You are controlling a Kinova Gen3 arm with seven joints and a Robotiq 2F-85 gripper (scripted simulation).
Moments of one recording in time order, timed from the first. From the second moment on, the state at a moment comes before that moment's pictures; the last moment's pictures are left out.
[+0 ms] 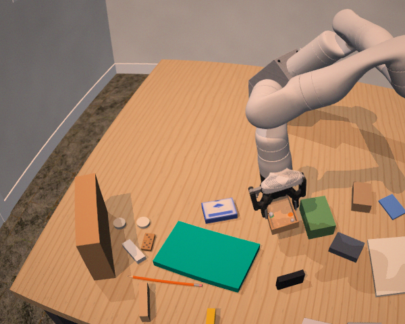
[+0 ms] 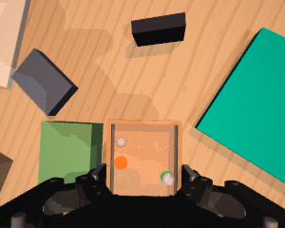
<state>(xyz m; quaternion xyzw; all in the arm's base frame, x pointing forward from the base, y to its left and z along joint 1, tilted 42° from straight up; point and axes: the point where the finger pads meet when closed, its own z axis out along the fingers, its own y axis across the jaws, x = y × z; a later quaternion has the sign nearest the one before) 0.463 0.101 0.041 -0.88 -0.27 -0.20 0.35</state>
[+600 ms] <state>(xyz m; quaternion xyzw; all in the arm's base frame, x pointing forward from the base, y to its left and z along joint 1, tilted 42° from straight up) 0.463 0.088 0.030 -0.90 -0.23 -0.21 0.29</state>
